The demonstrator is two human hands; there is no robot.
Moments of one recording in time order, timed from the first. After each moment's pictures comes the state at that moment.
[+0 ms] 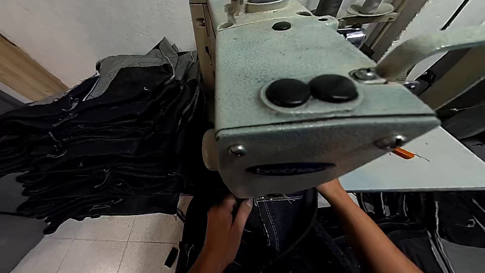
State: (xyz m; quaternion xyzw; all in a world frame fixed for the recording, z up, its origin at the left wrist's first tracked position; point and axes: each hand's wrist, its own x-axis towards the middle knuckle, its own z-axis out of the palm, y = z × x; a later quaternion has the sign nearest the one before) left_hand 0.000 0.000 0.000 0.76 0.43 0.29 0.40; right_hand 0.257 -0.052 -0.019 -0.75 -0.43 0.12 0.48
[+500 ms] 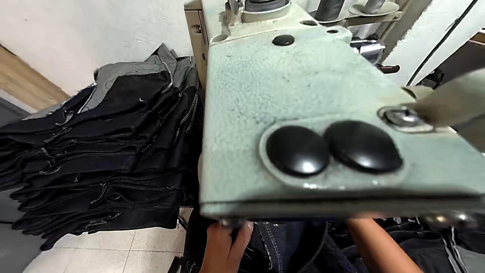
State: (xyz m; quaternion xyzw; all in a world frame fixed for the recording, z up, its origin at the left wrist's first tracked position) left_hand -0.007 0.002 -0.010 0.77 0.35 0.33 0.41; right_hand 0.261 -0.046 0.008 -0.74 -0.44 0.21 0.46
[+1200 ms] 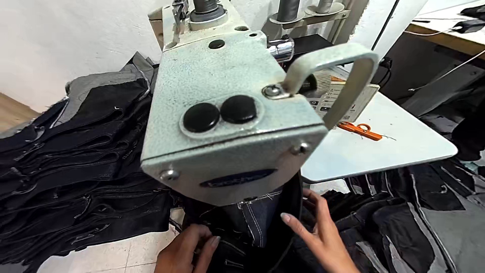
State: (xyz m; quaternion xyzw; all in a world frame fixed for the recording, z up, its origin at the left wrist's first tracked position) left_hand -0.063 -0.009 0.060 0.88 0.33 0.19 0.27; right_hand 0.181 -0.146 -0.044 -0.74 -0.32 0.20 0.56
